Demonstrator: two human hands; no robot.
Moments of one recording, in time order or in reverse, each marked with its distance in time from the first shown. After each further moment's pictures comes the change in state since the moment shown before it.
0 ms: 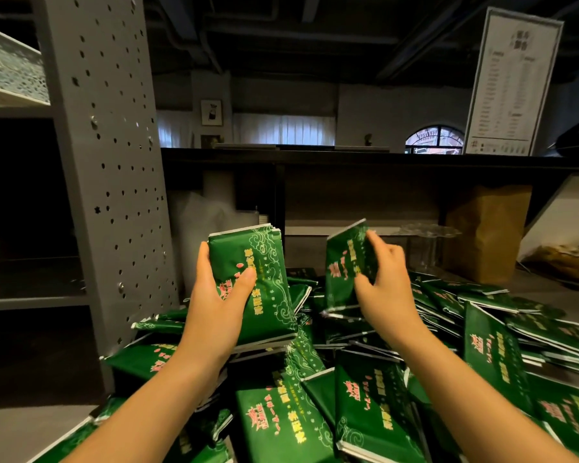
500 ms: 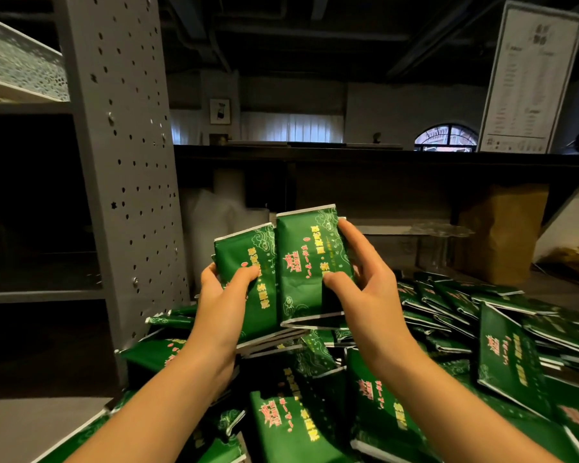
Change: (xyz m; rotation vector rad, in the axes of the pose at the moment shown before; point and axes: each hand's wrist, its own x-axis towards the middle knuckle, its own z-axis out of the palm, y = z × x) left_hand -0.003 0.009 0.000 -0.272 0.045 -0.245; right_hand -0.034 -0.038 0.021 0.555 -0.112 -0.112
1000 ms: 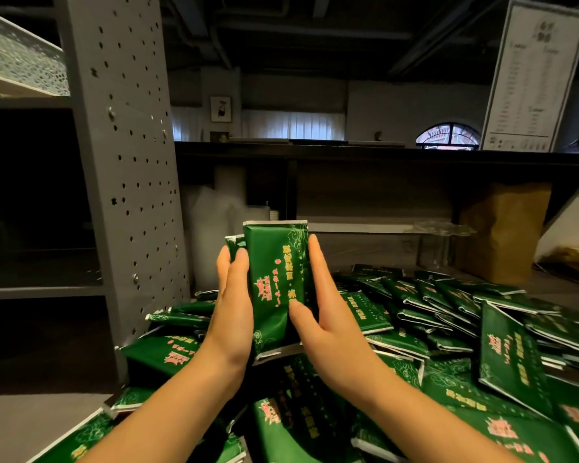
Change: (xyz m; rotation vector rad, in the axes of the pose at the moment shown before) left_hand -0.010 -0.005 0.006 -0.015 -0.175 0.100; right_hand -0.021 0.010 0.023 -0.166 -0.297 0.012
